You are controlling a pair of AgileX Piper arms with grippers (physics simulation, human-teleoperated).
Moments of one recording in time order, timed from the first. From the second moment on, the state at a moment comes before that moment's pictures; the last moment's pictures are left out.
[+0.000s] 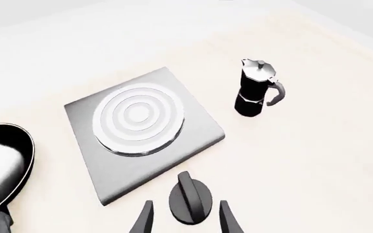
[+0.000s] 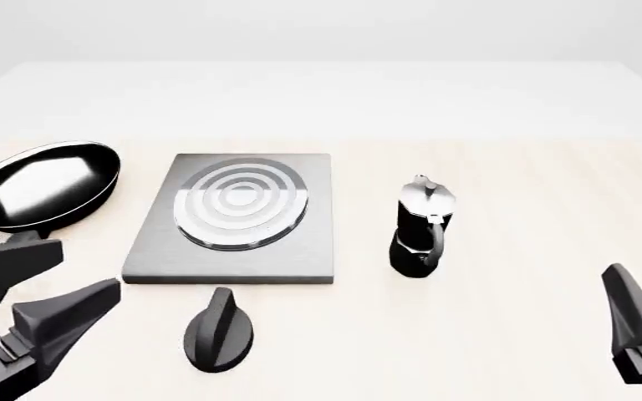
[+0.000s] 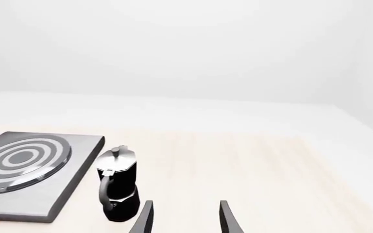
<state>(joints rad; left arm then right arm) -0.56 0.37 -0.45 0.53 0.00 0.03 0.00 0.00 0.01 -0.04</state>
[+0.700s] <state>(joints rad) -0.07 0.40 -0.48 0.62 0.12 0.05 0.01 -0.01 0.01 -0.04</state>
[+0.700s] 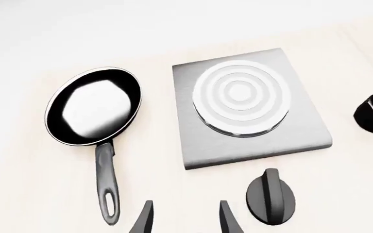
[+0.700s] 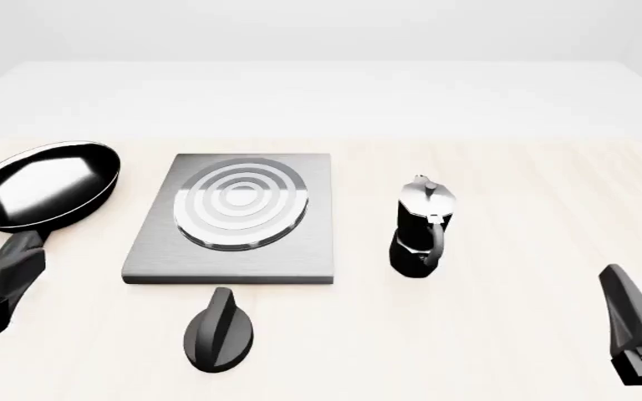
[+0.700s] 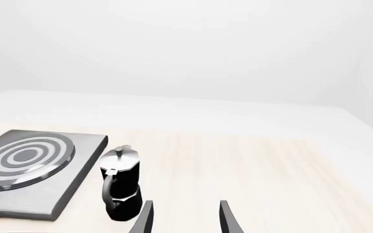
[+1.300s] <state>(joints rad) 0.23 0.80 -0.45 0.32 0.22 0.07 0.06 0.00 -0.04 -0.04</state>
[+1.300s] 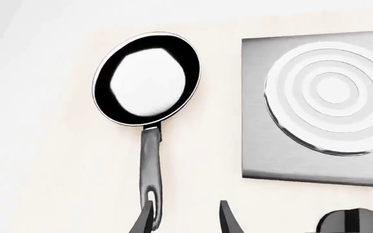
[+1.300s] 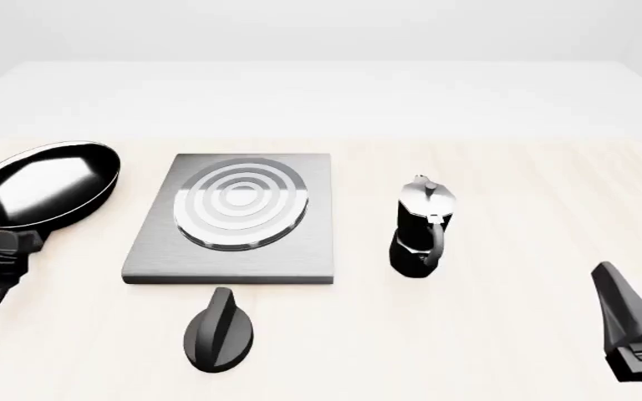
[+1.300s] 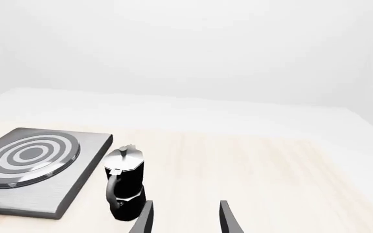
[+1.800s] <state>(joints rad) 0.37 1.12 -0.50 0.11 0.30 0.07 0.08 0.00 -0.06 -0.05</state>
